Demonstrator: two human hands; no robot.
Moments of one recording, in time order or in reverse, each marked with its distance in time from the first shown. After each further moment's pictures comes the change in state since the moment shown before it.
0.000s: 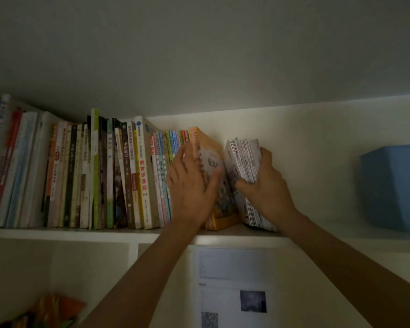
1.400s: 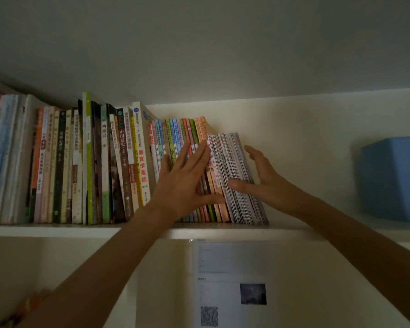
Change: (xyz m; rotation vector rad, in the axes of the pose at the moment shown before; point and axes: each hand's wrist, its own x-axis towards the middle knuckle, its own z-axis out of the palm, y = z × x) left_hand 0.015 -0.044 -0.021 0.455 -0.449 0.363; right_hand -0.001 -0.005 -0.004 0.120 -0.421 0.030
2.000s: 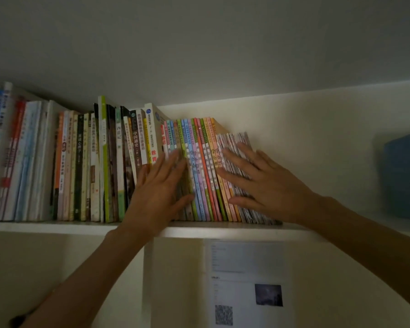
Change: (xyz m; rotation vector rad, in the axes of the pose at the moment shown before) left_hand -0.044 -0.043 -0.002 -0.011 0.105 -0.075; right_hand 0.011 0.009 0.007 -1.120 0.011 -0.596
